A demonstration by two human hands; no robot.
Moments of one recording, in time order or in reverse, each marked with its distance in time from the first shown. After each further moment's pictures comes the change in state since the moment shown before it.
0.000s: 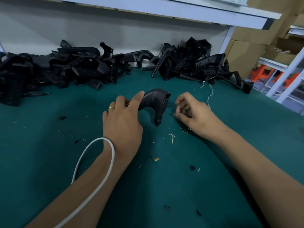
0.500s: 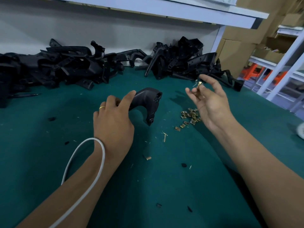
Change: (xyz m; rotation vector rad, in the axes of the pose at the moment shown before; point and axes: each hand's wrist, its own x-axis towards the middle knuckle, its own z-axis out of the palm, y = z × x) left_hand 0.000 -0.002 0.001 -0.027 0.006 0.011; right_hand 0.008 0.010 -0.025 1.301 0.558 0.336
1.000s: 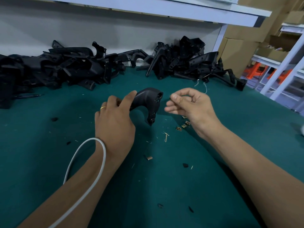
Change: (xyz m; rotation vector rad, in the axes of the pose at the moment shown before) left_hand 0.000 0.002 0.000 0.003 0.000 0.003; right_hand -0.027 0.018 0.019 -0.317 -0.307 0.018
